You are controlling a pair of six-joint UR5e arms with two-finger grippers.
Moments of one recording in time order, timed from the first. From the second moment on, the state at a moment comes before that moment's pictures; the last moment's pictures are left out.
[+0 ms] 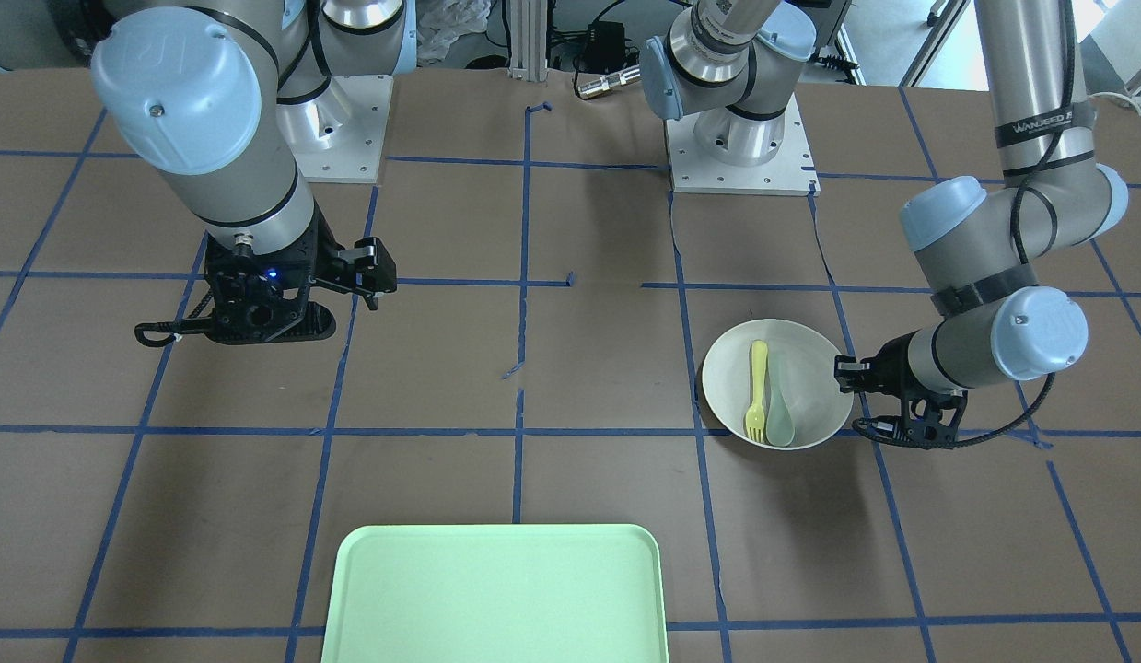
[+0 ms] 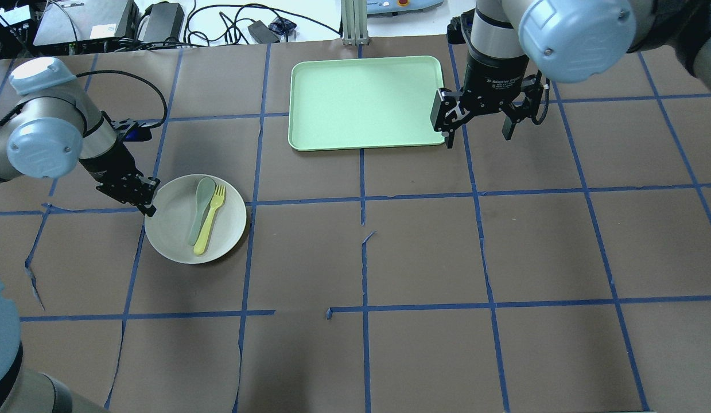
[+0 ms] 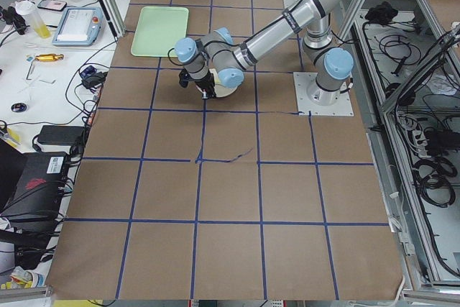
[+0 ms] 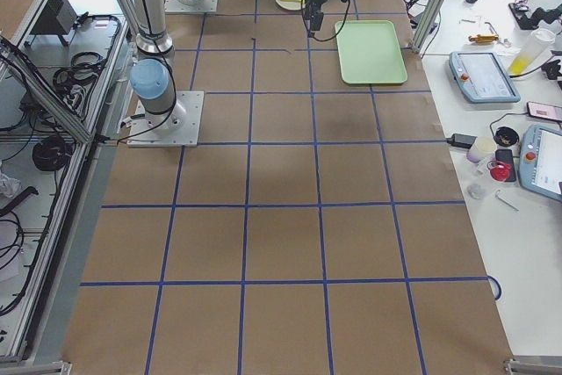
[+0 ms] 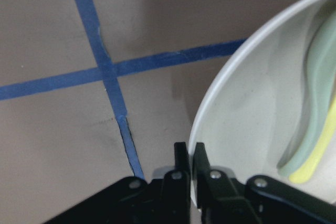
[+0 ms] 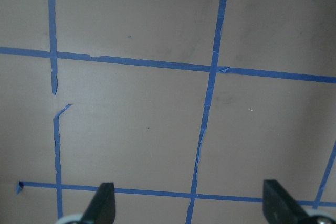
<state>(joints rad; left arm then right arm) -1.21 -1.94 -1.75 -1.30 1.59 0.50 1.67 -1.36 1.47 -1.53 -1.58 0.00</state>
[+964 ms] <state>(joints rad) -1.32 -1.98 -1.55 -1.45 1.45 0.24 1.67 -1.36 1.47 -1.53 -1.59 0.01</state>
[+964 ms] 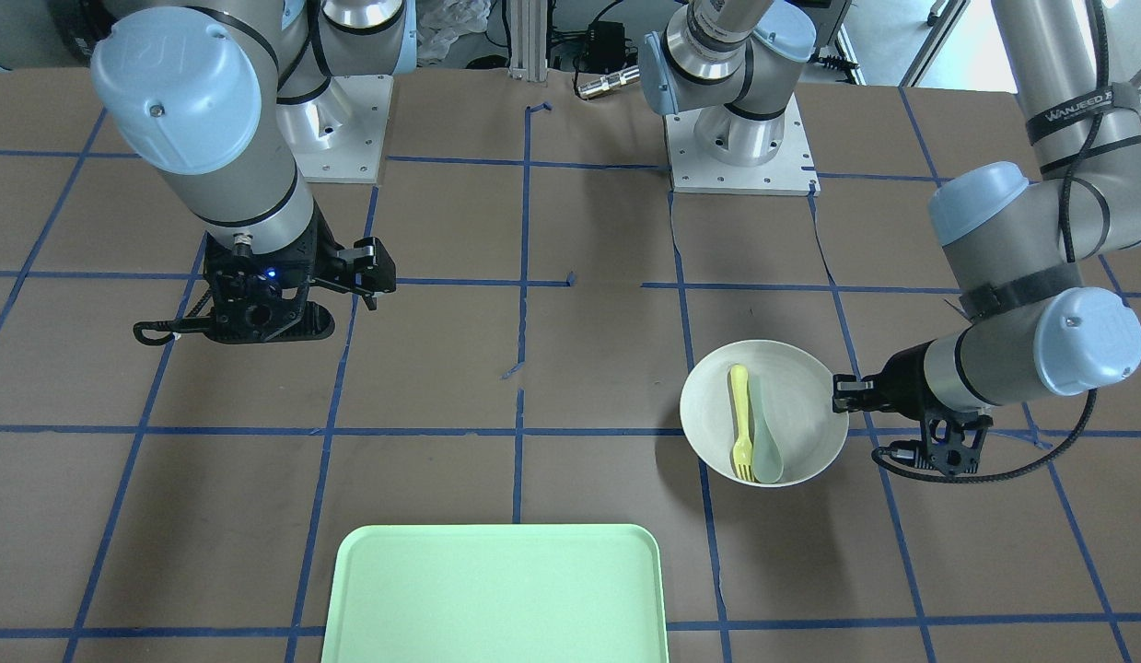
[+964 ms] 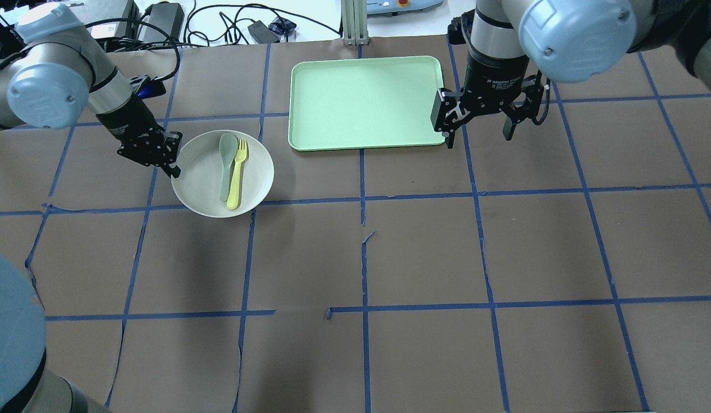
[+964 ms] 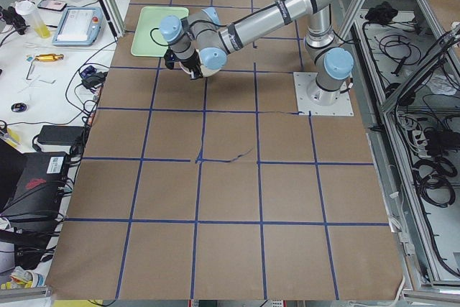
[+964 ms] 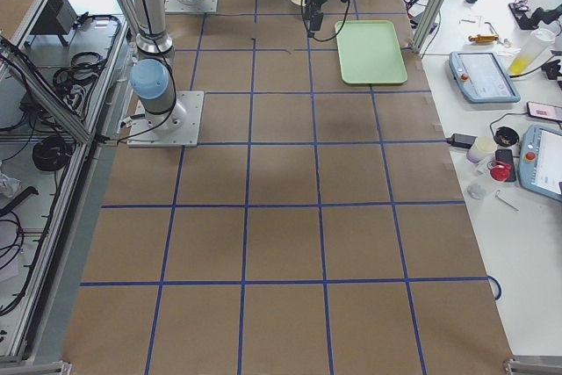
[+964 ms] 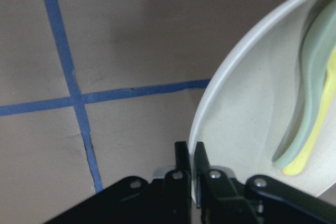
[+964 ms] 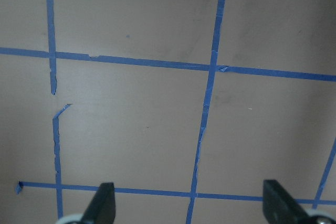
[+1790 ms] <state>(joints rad) -1.50 -2.20 -1.25 -1.40 1.30 -0.16 1.67 -1.36 1.47 -1.52 -1.57 0.00</state>
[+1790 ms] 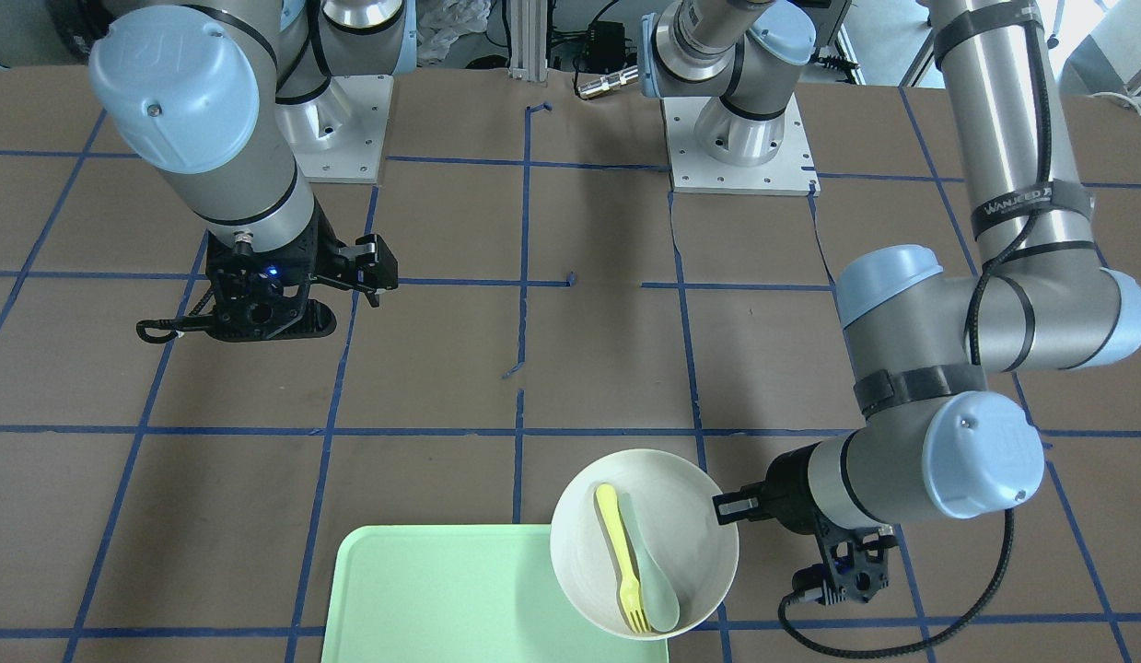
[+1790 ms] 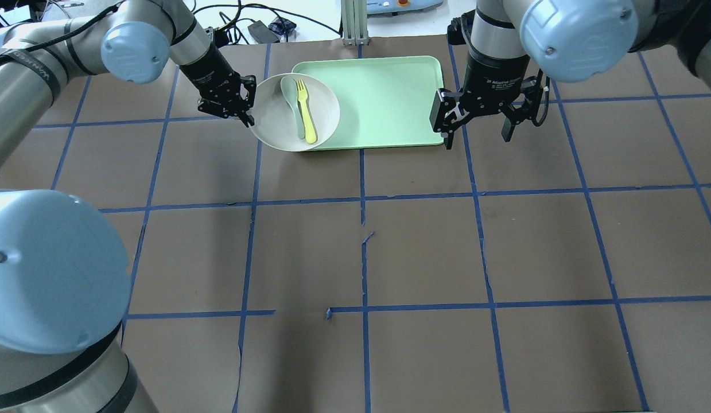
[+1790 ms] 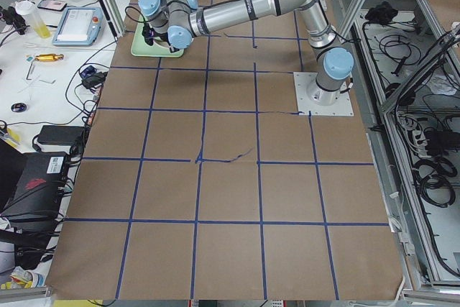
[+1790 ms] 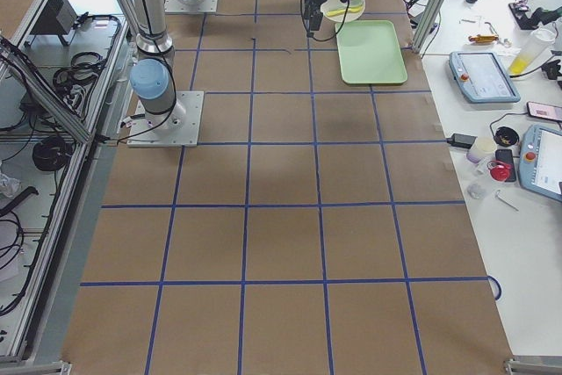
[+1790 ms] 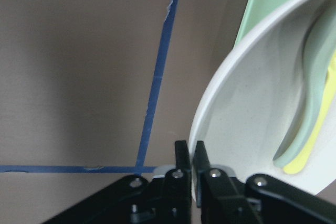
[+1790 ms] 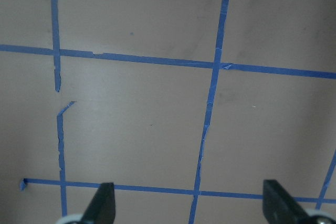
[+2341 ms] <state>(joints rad) -1.58 -2.35 -1.08 -1.34 1.28 -0.33 1.68 -1.36 1.47 -1.52 -1.57 0.01</state>
